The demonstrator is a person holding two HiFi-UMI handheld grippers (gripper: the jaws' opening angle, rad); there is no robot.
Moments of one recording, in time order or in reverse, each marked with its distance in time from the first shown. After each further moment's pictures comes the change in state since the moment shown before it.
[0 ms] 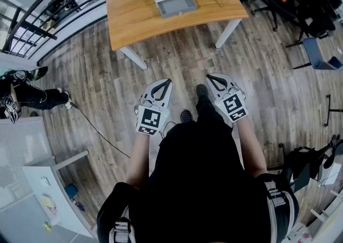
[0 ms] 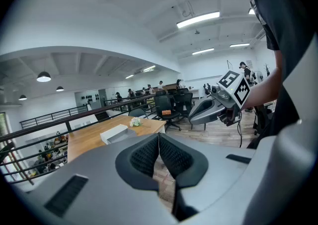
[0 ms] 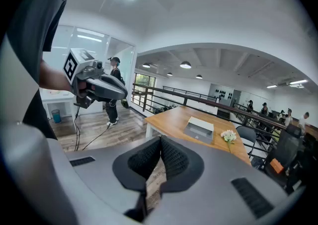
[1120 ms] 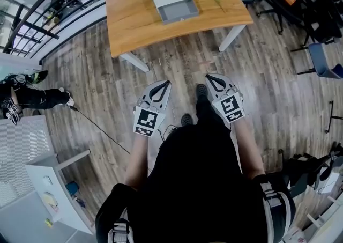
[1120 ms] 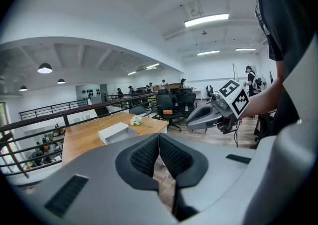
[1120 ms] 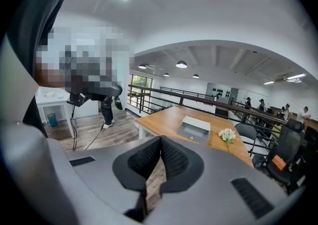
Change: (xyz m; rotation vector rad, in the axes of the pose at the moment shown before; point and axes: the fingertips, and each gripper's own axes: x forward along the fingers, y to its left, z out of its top) left arm 0.069 0.037 0.015 -0.067 0.019 -0.005; right arm 0.049 -0.076 -0.010 0.041 -0.013 -0.012
